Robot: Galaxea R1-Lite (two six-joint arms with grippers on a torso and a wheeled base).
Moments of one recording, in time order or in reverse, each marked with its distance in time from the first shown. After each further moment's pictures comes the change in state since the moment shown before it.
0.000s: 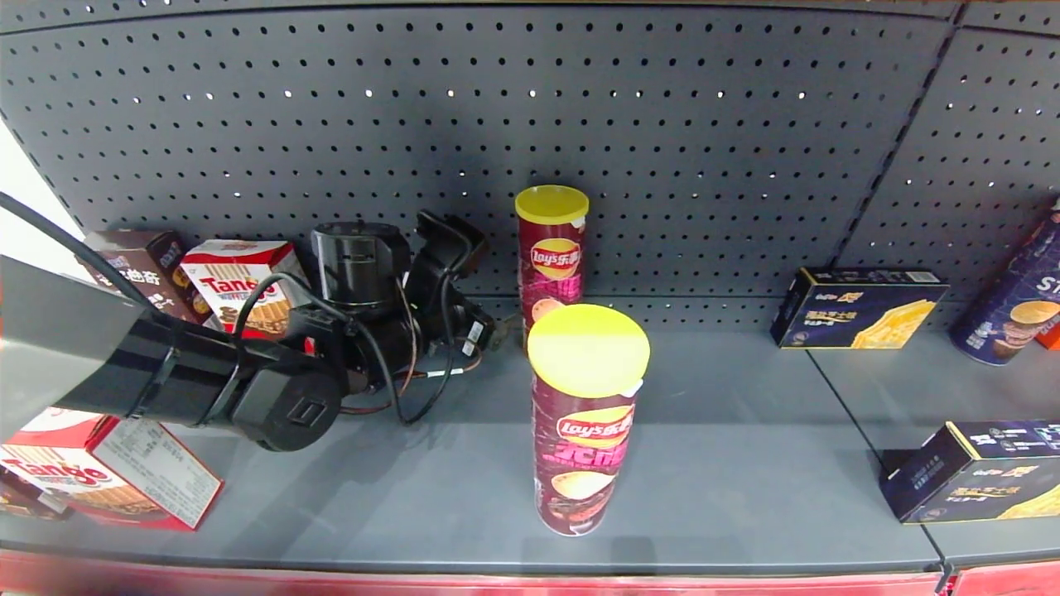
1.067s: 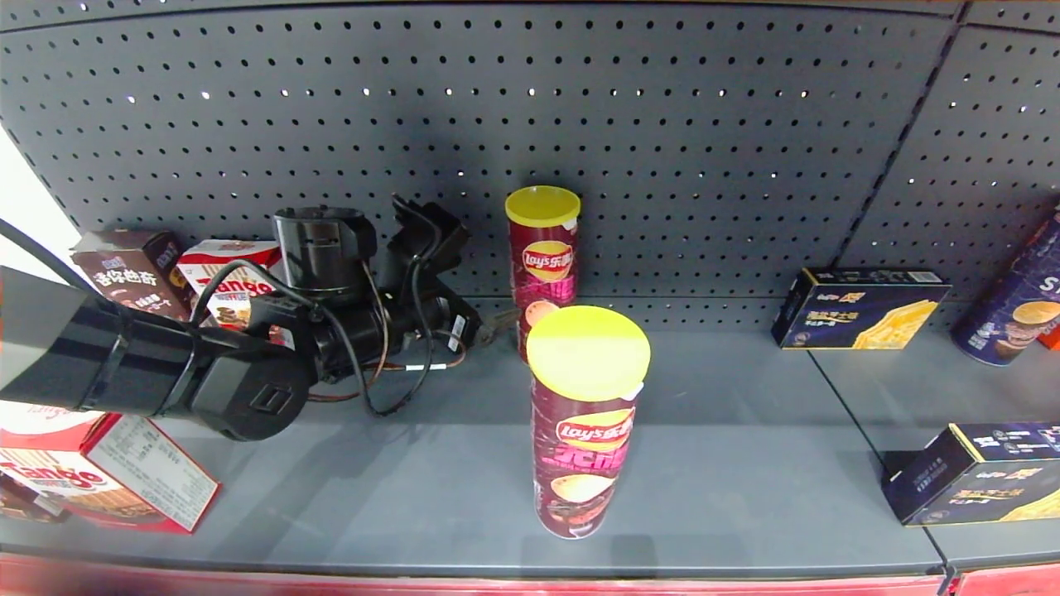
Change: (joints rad) left arm 0.048 -0.053 0.020 0.016 -0.227 -0.024; right arm 0.000 0.000 0.000 0.000 0.000 0.000
